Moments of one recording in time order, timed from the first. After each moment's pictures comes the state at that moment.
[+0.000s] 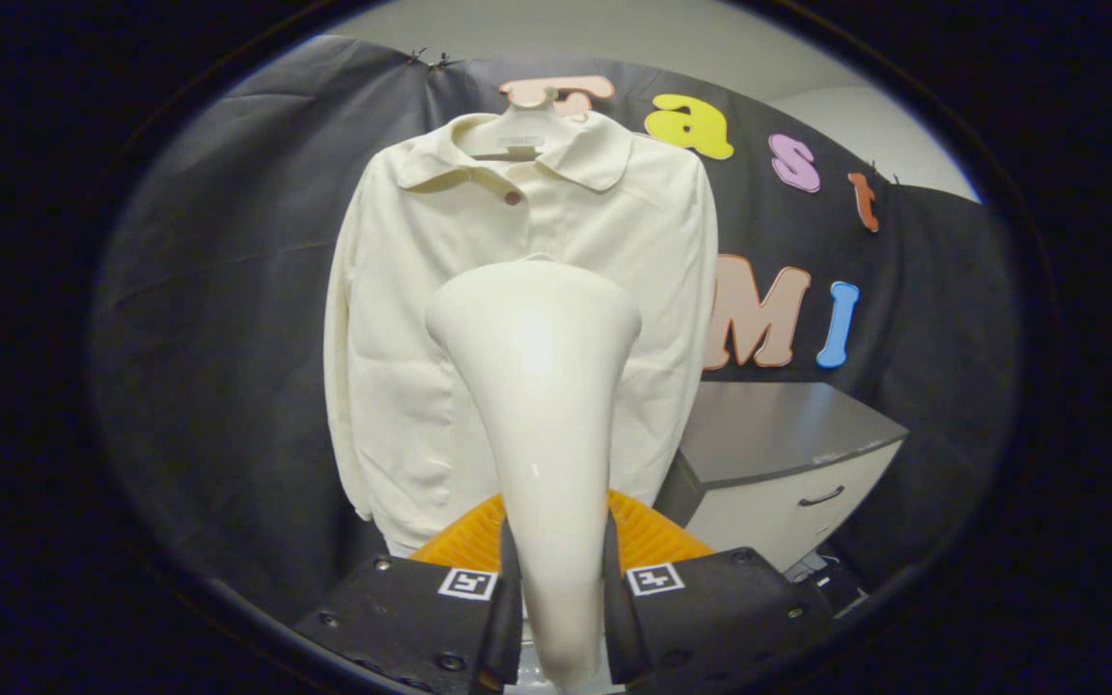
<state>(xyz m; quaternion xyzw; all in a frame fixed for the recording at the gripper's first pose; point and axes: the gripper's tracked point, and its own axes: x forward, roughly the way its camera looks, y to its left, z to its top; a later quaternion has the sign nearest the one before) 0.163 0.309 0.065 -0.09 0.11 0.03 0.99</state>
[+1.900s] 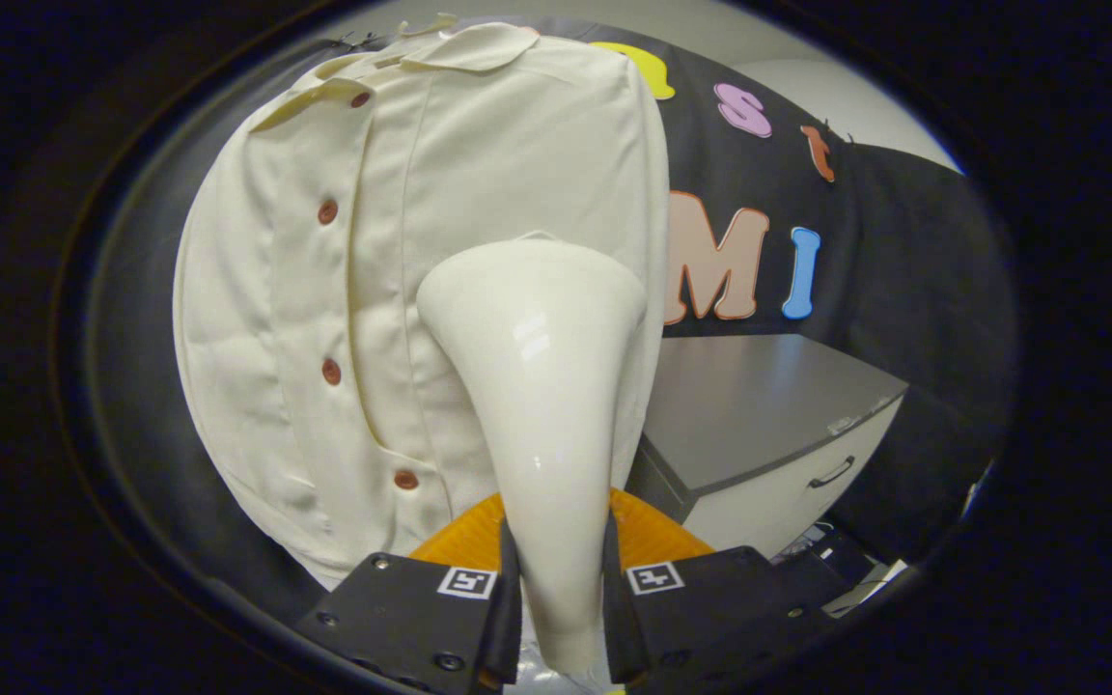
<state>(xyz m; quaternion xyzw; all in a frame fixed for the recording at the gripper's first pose) 0.263 0.255 -0.010 -0.05 0.14 -0.06 0.99</state>
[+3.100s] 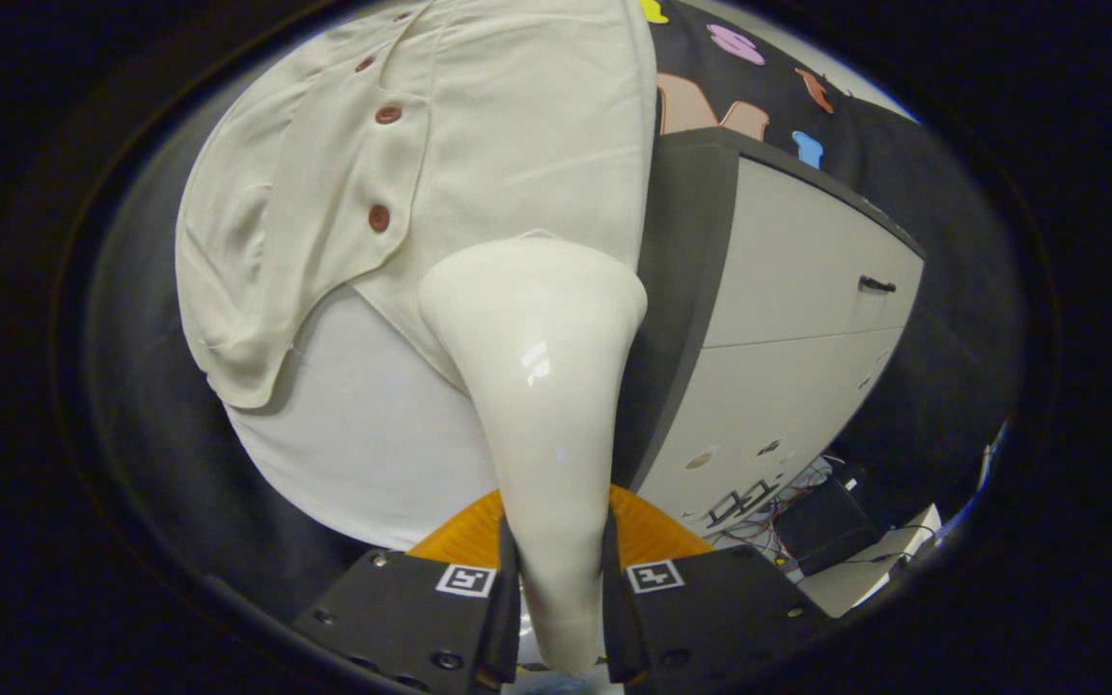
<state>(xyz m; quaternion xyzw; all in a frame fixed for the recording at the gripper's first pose) 0.200 0.222 -0.221 -0.05 0.25 -0.06 0.96</state>
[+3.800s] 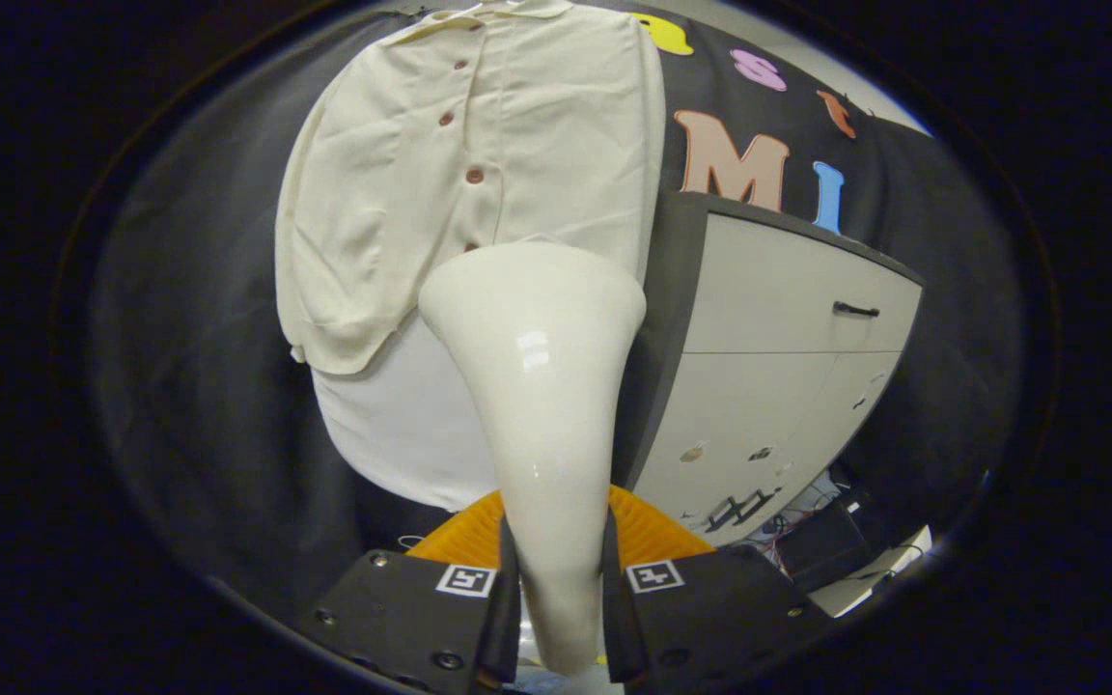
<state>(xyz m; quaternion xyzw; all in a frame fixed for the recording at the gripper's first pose) 0.109 0.229 -0.177 -0.08 0.22 0.01 0.97</state>
